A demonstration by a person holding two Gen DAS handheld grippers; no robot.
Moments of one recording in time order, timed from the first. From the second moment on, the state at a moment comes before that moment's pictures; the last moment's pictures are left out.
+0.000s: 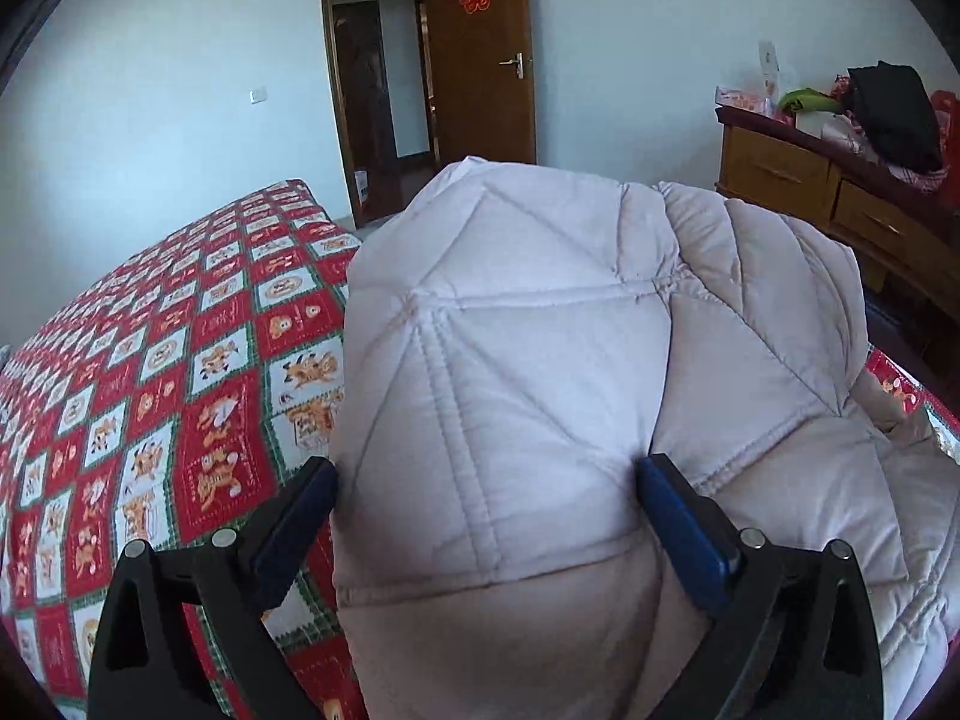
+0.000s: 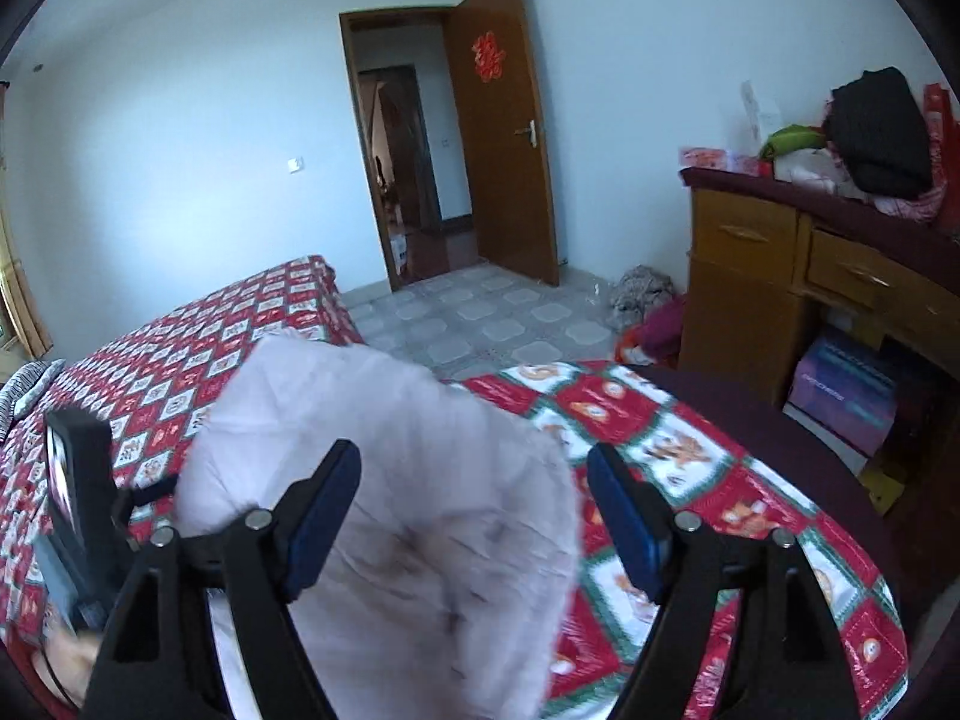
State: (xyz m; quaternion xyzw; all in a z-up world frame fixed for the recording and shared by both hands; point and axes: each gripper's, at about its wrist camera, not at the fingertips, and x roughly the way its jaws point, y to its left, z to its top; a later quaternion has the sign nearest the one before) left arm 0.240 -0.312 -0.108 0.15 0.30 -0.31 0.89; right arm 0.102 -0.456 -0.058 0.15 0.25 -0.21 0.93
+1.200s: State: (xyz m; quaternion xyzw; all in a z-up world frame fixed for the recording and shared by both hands) left arm 0.236 -0.323 -0.121 0.13 0.31 -0.27 0.90; right arm 0.174 -0.475 -0.164 0.15 0.41 -0.18 0.88
